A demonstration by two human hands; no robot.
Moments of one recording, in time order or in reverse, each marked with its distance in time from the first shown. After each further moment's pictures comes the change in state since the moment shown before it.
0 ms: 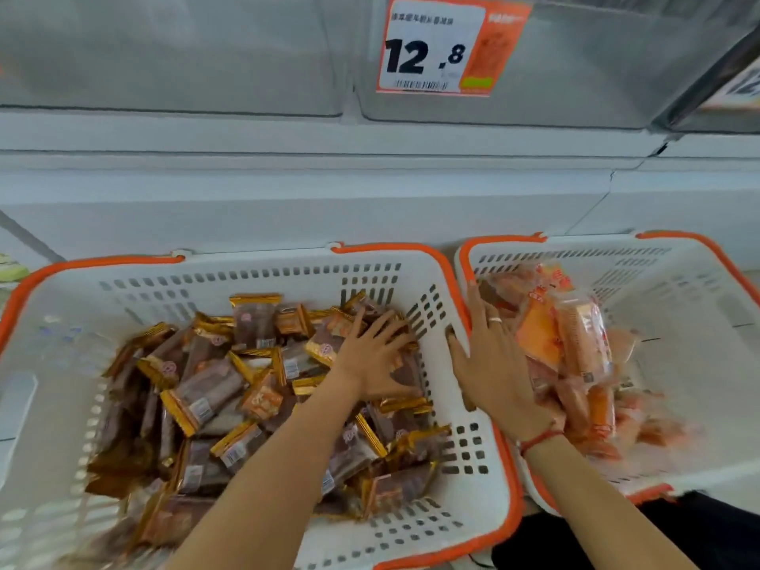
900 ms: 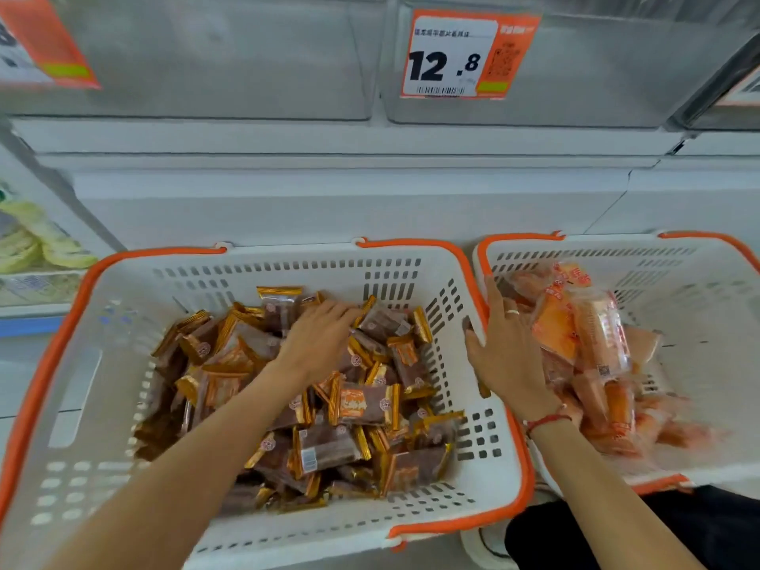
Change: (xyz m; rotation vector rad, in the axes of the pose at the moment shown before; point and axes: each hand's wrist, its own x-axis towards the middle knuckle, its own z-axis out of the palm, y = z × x) left_hand -0.082 -0.059 -0.030 -0.025 0.343 -0.136; right_hand -0.001 -0.002 0.001 0.020 -0.001 0.061
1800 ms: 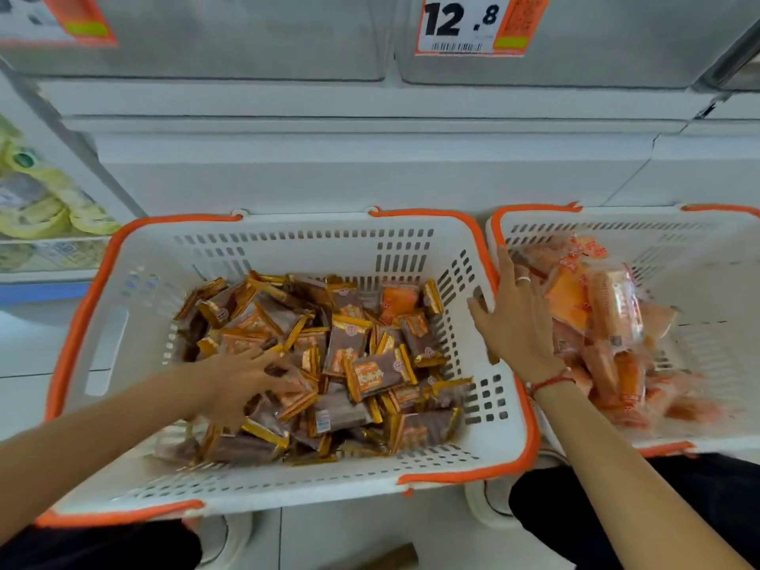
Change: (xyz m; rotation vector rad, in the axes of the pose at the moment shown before) left_hand -0.103 -0.043 -0.066 0.283 -1.036 0.126; right_hand 0.003 0.003 0.005 -0.088 0.052 -0.054
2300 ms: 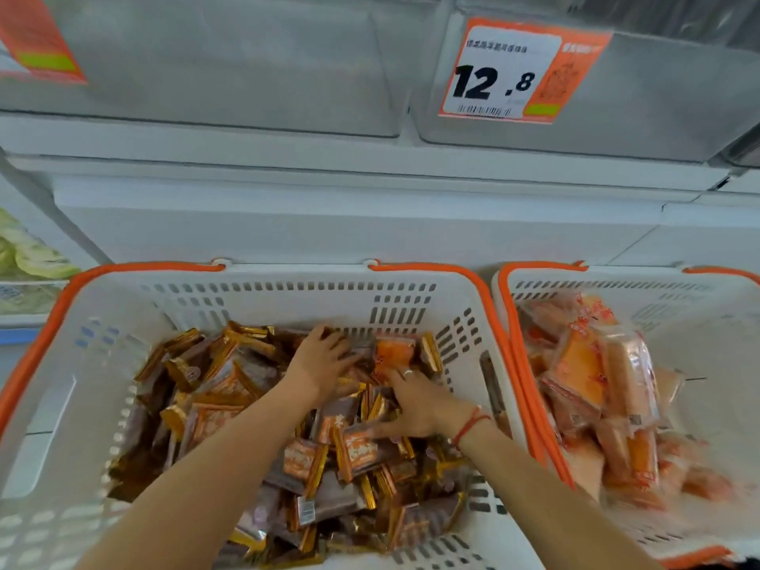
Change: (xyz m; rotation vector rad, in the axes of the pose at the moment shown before) left_hand 0.143 0.011 -0.075 0.228 0.418 -0.220; right_hand 0.016 -0.072 0.073 -0.113 -0.961 -0.237
